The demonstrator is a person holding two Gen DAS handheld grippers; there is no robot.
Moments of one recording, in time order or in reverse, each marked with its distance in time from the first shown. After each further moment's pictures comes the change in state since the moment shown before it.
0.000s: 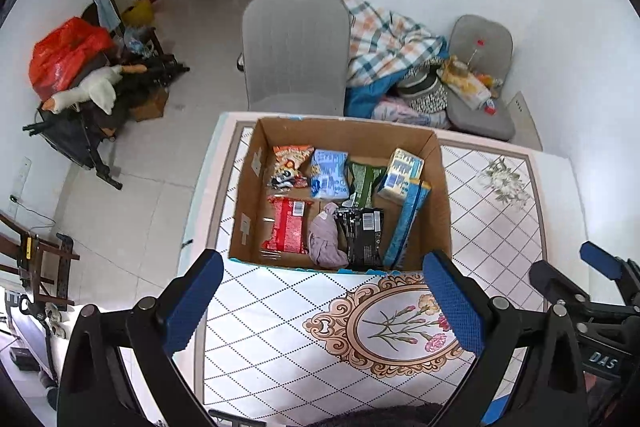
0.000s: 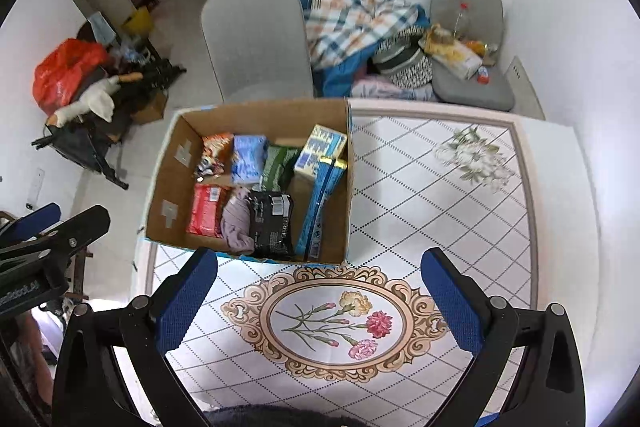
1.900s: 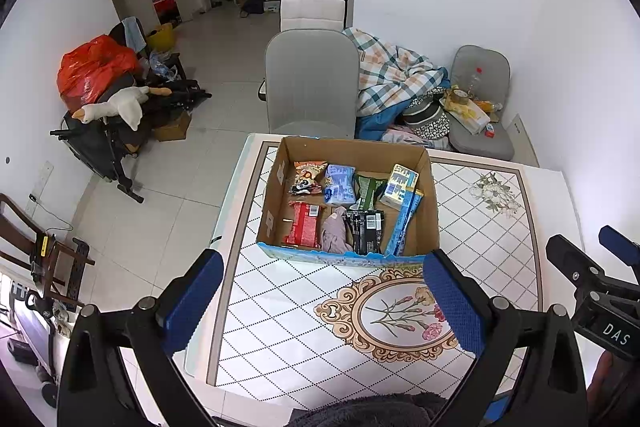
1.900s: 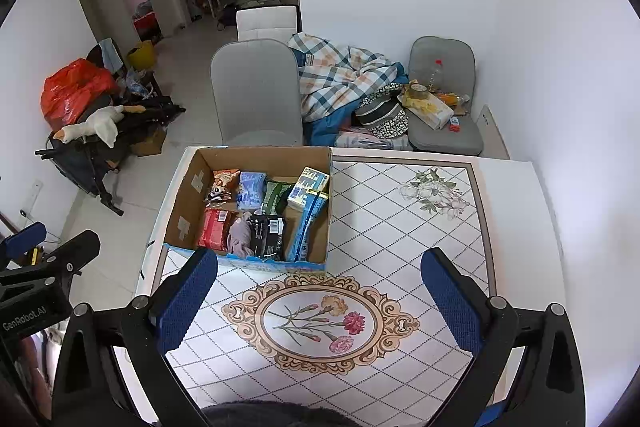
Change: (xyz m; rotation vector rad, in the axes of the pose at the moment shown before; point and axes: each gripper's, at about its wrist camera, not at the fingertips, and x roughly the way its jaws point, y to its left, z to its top) left arm -0.090 -0.006 -0.050 -0.026 -0.113 0.047; right arm -0.116 0.005 -0.041 -0.028 -0.169 -0.071
